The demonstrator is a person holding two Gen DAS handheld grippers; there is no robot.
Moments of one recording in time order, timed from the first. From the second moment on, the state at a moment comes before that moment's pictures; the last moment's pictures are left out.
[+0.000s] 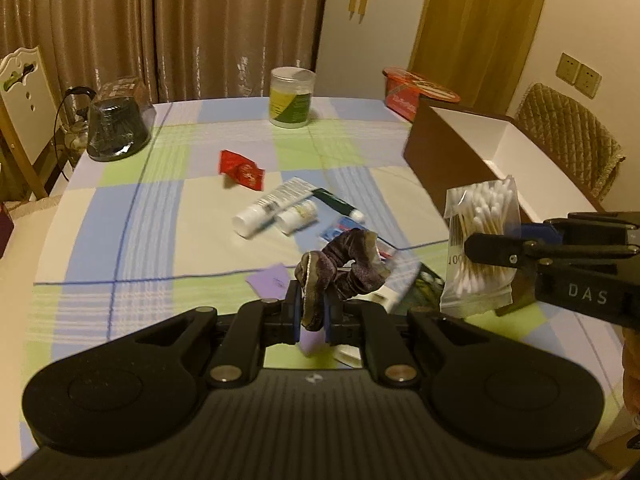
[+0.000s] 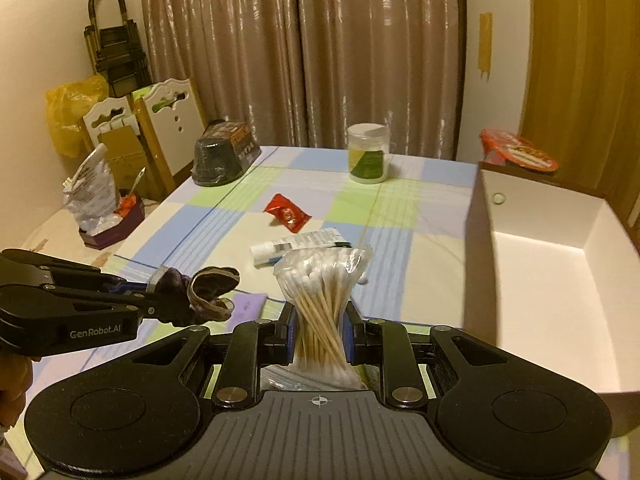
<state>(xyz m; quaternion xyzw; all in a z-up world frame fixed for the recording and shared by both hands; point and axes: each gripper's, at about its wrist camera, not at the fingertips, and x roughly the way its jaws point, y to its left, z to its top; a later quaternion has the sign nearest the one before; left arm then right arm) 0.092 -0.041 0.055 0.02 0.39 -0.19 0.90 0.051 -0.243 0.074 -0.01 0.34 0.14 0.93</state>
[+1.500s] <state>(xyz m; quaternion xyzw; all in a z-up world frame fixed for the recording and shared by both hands) 0.126 -0.302 0.101 0.08 0.33 -0.36 0.87 0.076 -0.480 0.102 -0.02 0.35 0.01 0.94</state>
